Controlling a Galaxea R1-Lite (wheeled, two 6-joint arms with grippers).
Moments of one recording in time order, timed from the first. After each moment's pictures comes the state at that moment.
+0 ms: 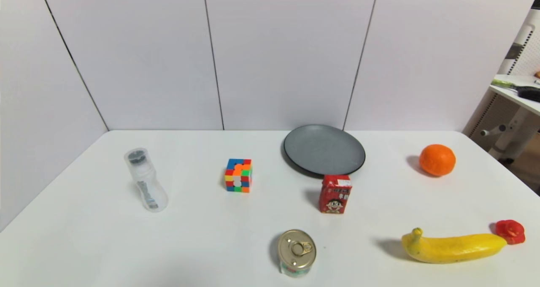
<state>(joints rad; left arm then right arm) 0.00 0.00 0.00 -0.01 0.00 -0.01 0.00 0.00 0.00 0.00 0.02 -0.03</state>
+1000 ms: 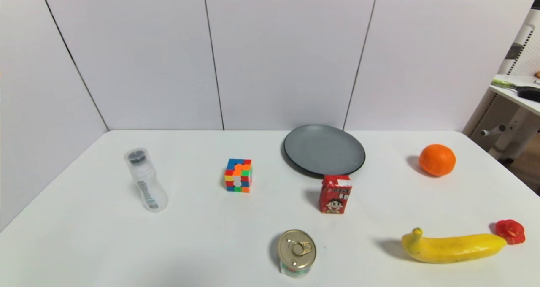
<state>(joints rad) 0.00 0.00 0.00 -0.01 0.00 -0.01 0.00 0.03 -0.08 0.21 0.01 -0.01</state>
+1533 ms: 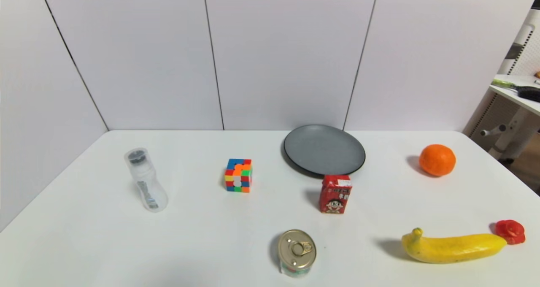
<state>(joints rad) 0.00 0.00 0.00 -0.01 0.00 -0.01 0.07 0.25 -0.22 0.23 0.26 -0.10</state>
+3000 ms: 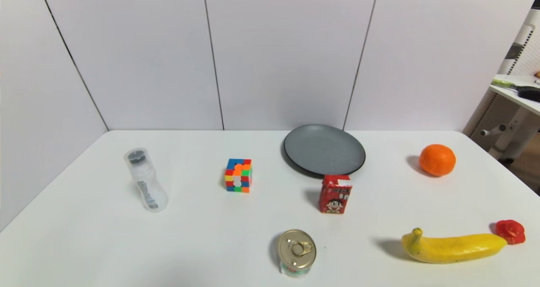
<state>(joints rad) 0.00 0.00 0.00 -0.01 0.00 -0.01 0.44 0.76 -0.18 -0.13 0.81 -0.38</state>
